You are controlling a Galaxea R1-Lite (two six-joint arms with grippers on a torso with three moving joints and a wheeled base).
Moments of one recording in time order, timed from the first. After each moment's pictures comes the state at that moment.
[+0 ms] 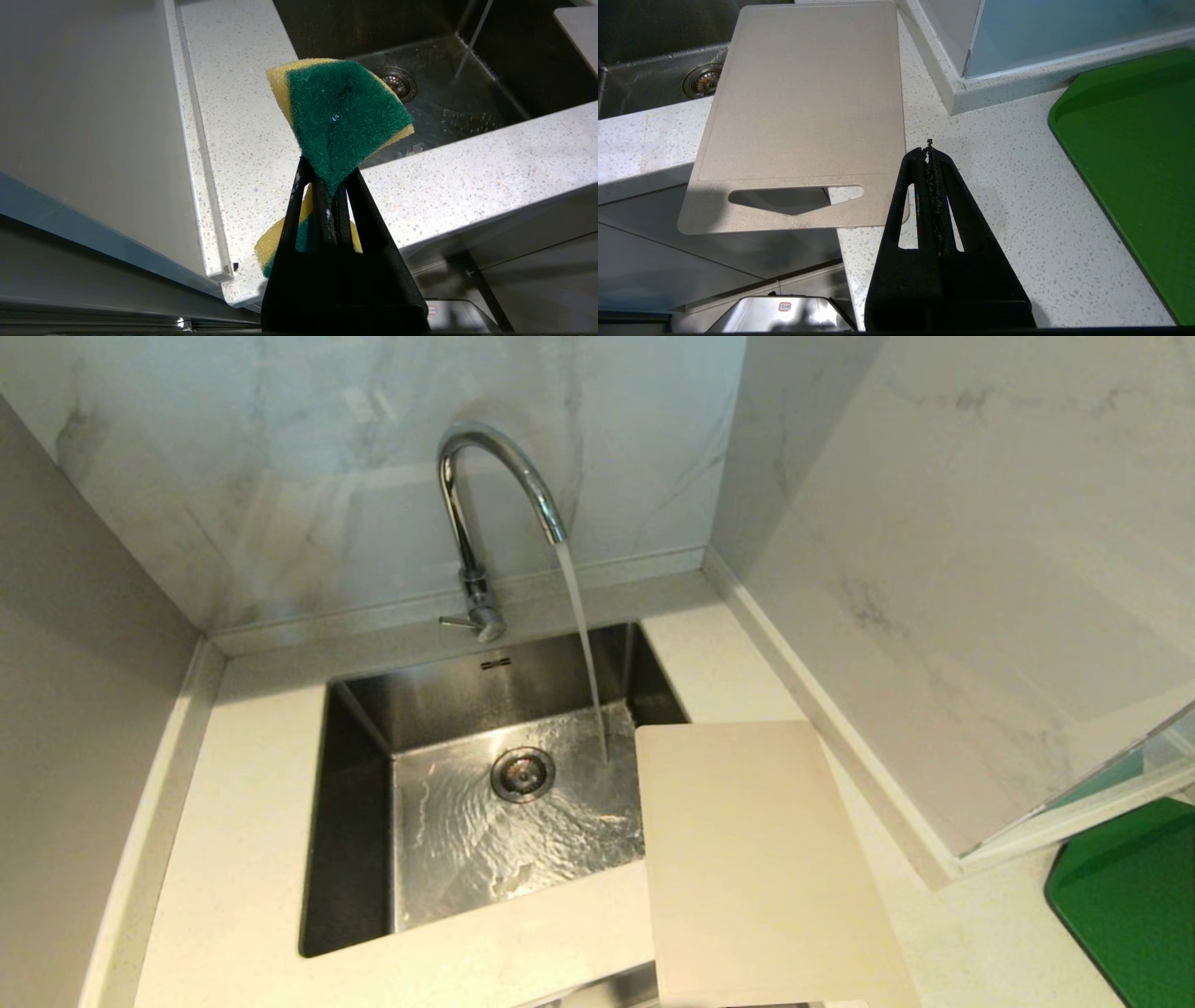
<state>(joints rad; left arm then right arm) 0.00 0.00 0.00 0.00 0.00 -0.01 0.00 0.00 0.00 0.00 0.00 0.01</state>
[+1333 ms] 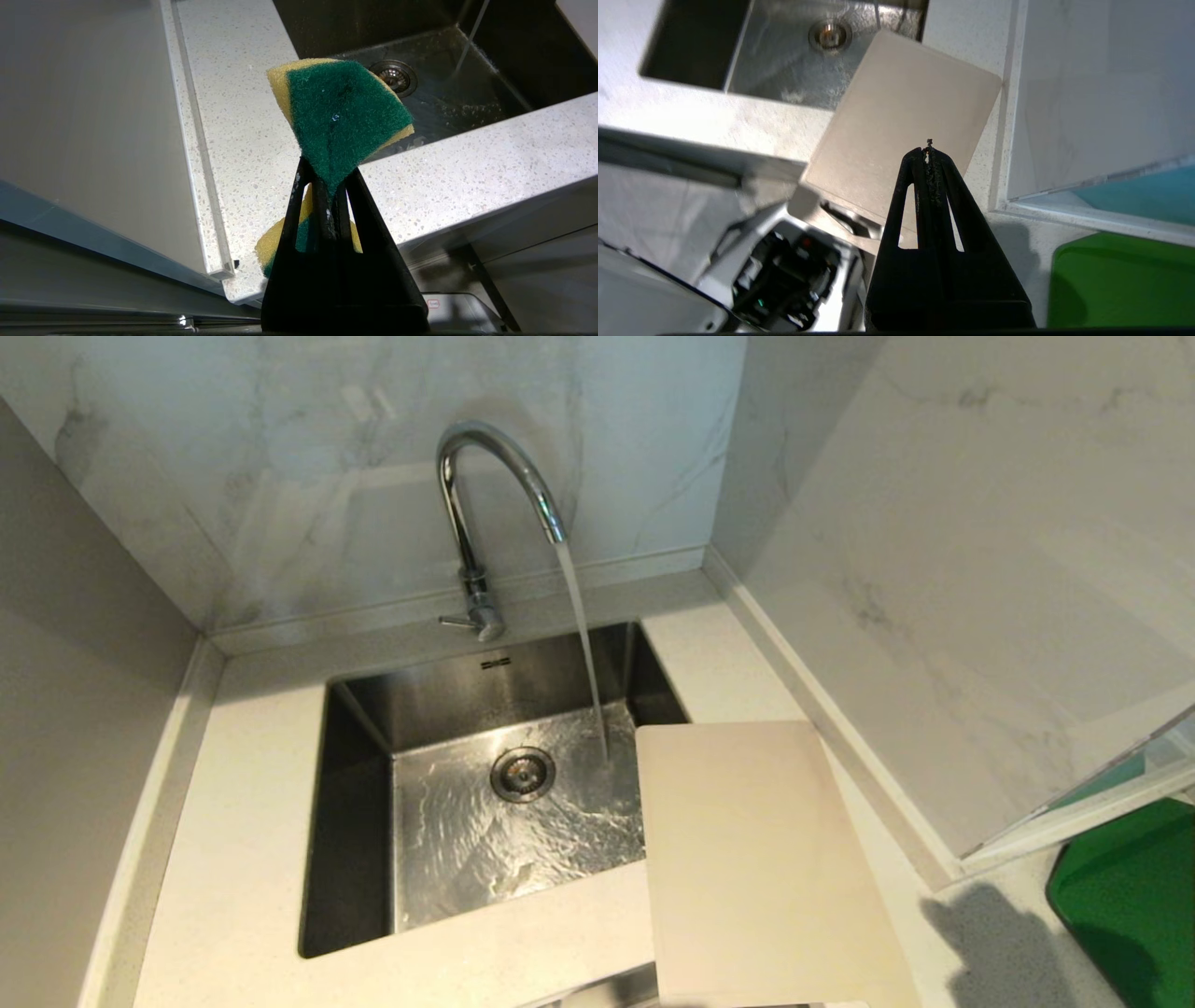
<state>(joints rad) 0.00 0.00 0.00 0.01 0.00 0.00 0.02 0.92 -1.33 0.75 0.35 -0.31</state>
